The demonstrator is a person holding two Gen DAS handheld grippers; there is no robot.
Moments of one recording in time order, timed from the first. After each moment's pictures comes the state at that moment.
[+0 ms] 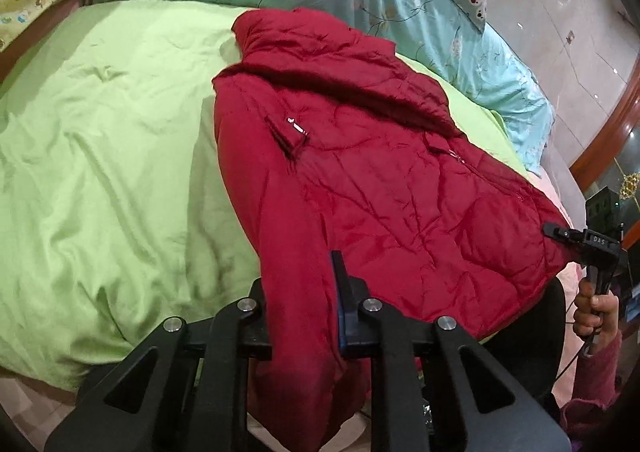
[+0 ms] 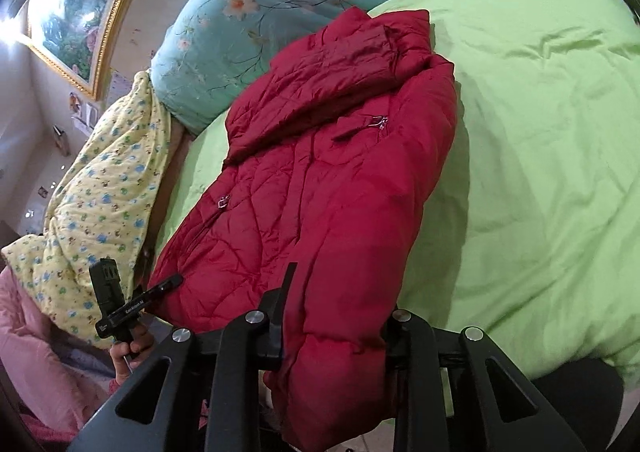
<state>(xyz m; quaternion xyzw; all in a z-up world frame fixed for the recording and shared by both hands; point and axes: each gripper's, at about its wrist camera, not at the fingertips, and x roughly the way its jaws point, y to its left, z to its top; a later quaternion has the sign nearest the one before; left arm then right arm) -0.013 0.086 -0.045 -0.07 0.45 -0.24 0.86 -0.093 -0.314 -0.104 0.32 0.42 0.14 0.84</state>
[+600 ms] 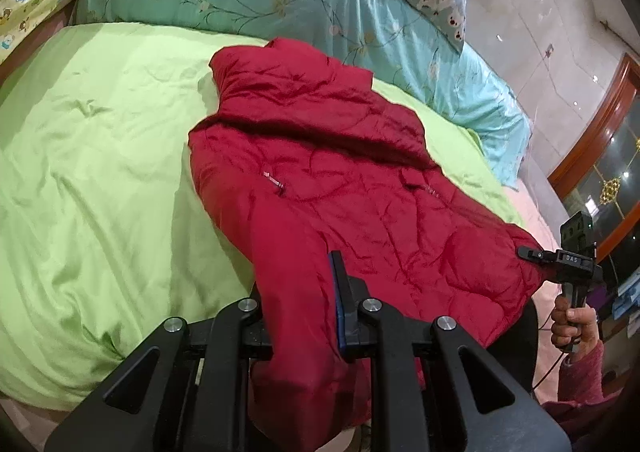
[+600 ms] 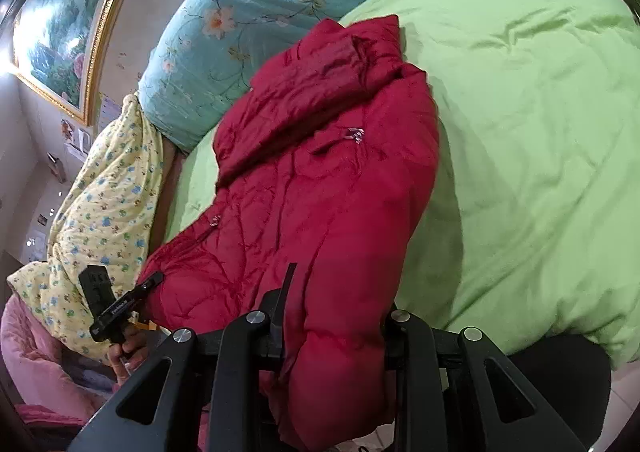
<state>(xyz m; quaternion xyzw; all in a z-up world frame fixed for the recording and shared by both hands) 0.021 0.087 -0.010 -0.09 0.42 -0.28 0.86 -0.095 -0.349 -0.098 0.36 0.41 0.13 0.83</state>
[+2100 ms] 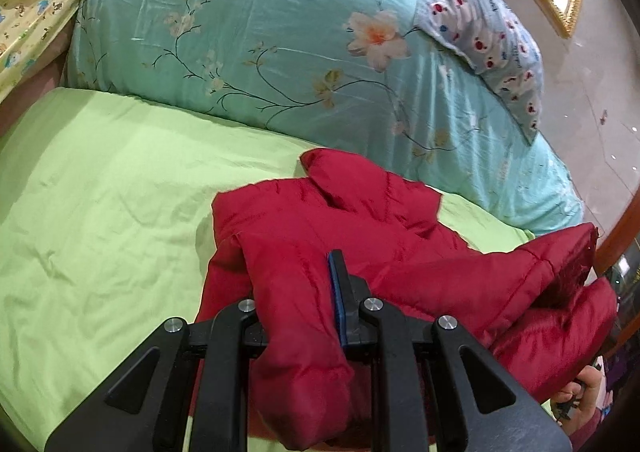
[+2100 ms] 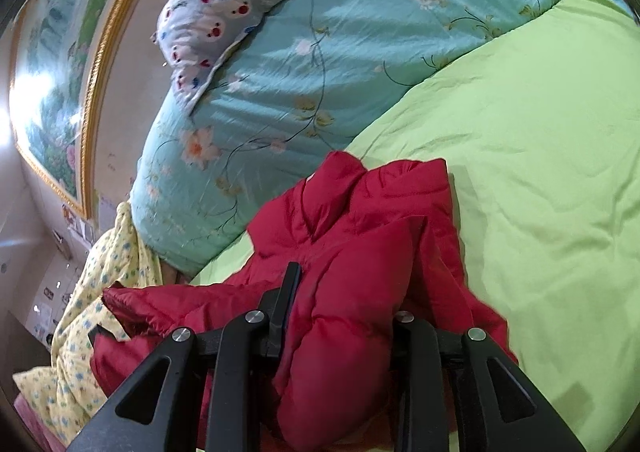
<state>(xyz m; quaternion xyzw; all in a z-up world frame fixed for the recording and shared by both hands) 0.237 0.032 0.024 -0.13 0.36 -0.19 0.91 0.117 -0.411 -0.073 0.41 0.29 0.07 0.86</state>
